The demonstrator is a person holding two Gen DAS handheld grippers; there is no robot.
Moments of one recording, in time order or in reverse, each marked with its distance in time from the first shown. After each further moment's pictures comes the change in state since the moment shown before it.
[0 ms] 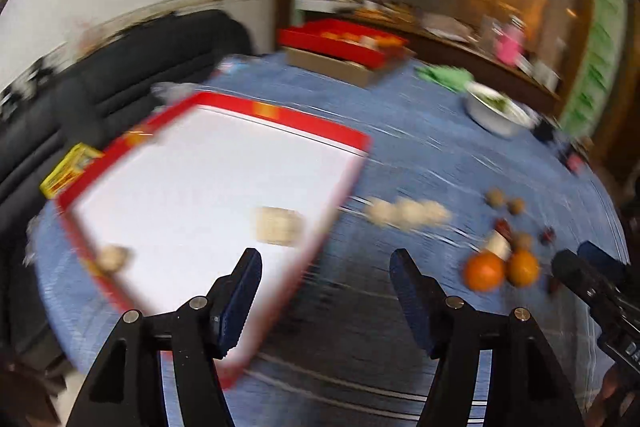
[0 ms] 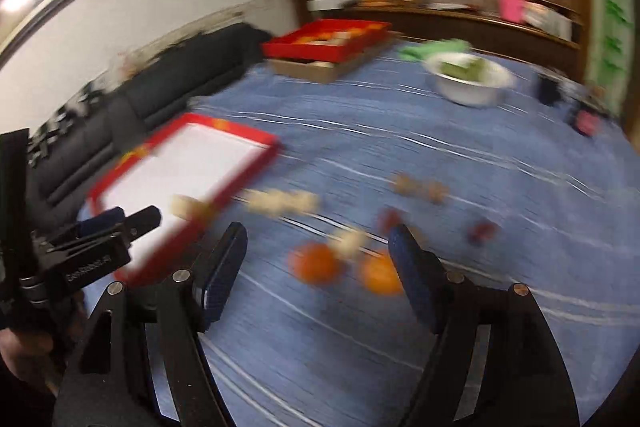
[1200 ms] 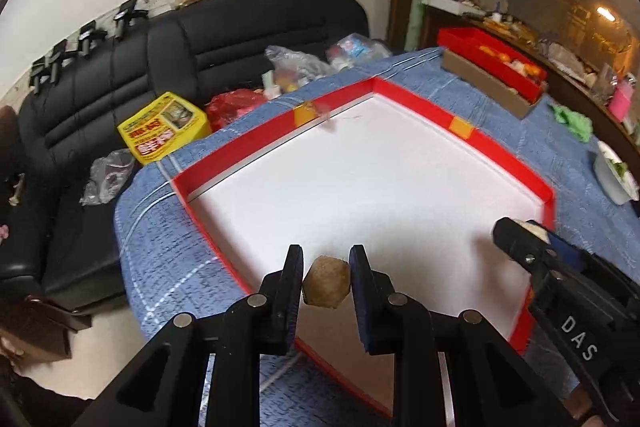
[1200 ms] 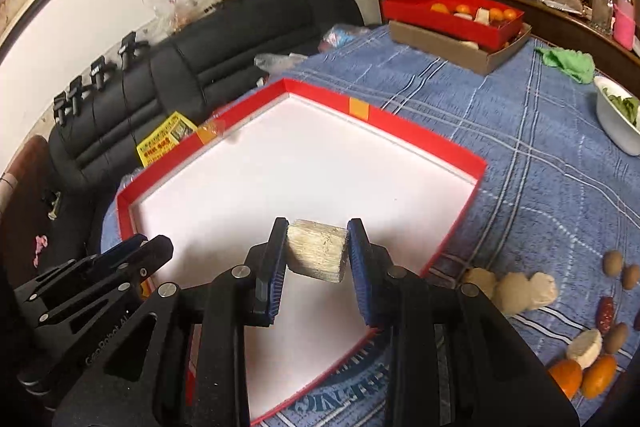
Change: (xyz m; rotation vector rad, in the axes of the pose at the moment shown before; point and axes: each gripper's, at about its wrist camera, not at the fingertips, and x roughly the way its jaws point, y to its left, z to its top) left arm 0.019 0.162 0.023 -0.258 0.056 0.300; right arm 0.134 0.178 0.047 -0.150 0.142 0.210
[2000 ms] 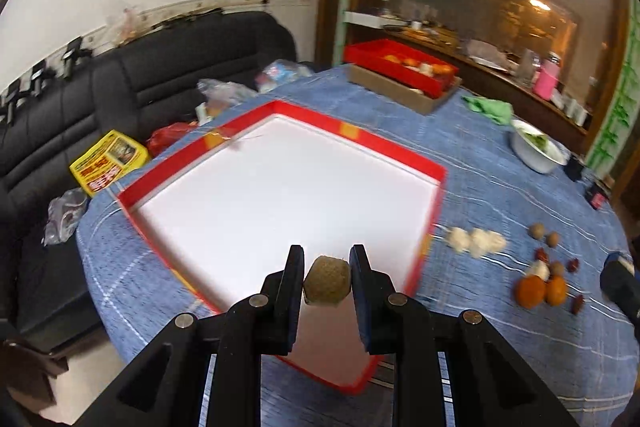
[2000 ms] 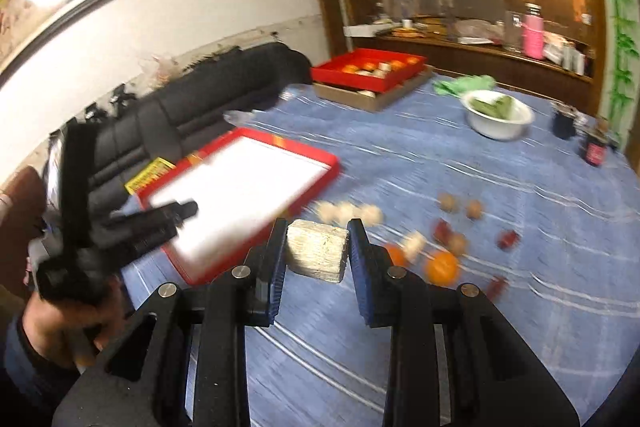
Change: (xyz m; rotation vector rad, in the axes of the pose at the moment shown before) left arm -0.059 -0.041 -0.026 0.125 -0.103 -0.207; right arm -0.178 -0.054 -0.075 0.042 -0.232 -0.099
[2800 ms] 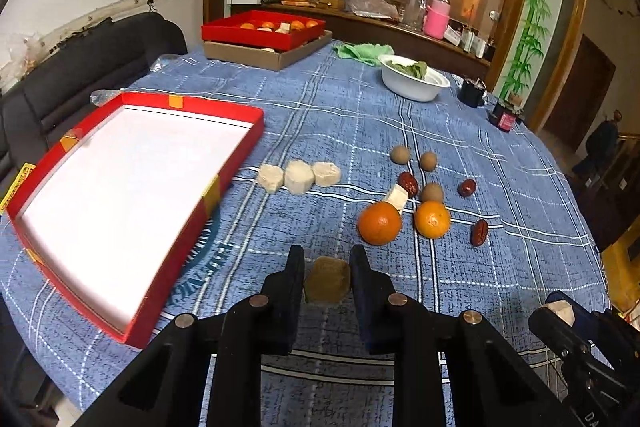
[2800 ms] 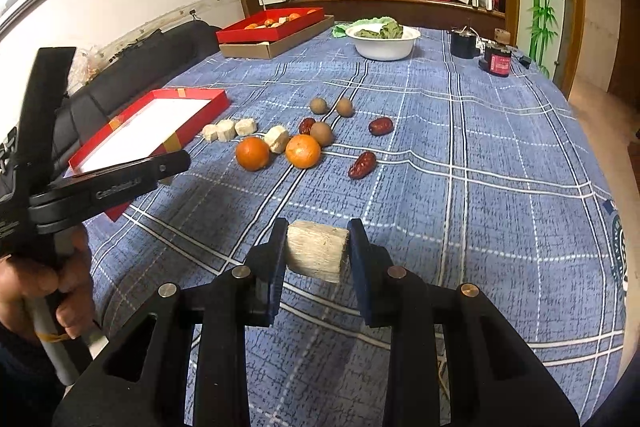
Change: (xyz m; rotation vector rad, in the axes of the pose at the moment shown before) left arm -0.012 -0.131 -0.053 0.217 0.073 -0.291; right arm -0.054 -0.080 -0.085 0.141 0.106 -0.257
